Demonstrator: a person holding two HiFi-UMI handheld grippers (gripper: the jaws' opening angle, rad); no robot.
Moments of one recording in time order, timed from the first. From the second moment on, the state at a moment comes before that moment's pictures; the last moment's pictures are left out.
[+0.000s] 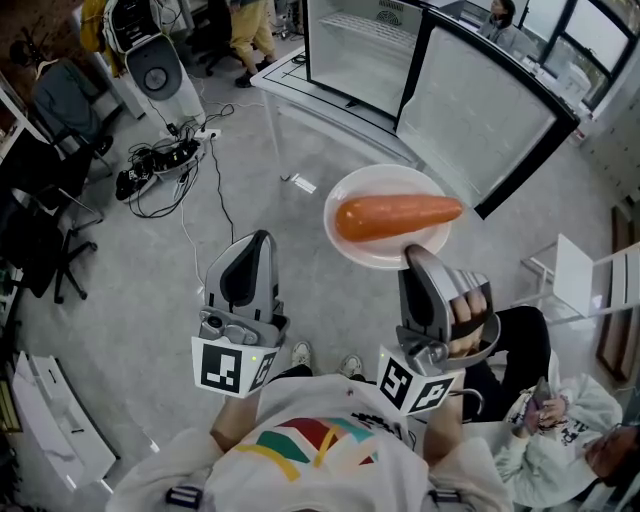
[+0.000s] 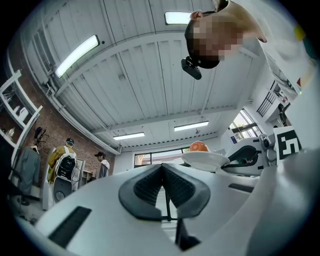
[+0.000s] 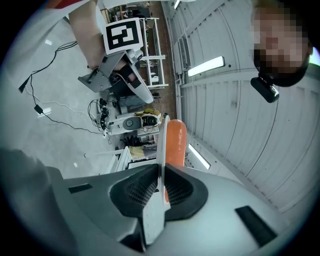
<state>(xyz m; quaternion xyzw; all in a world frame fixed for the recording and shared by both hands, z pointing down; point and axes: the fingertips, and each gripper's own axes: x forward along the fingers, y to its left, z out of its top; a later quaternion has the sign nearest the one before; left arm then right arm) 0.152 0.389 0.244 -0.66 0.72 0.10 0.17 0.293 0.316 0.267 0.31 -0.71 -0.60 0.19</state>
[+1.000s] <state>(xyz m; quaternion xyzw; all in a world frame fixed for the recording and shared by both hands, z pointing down) 0.047 0.410 0.256 -0.68 0.71 0.10 0.17 0.196 0.335 0.274 0.33 -0.69 -0.61 0.21</state>
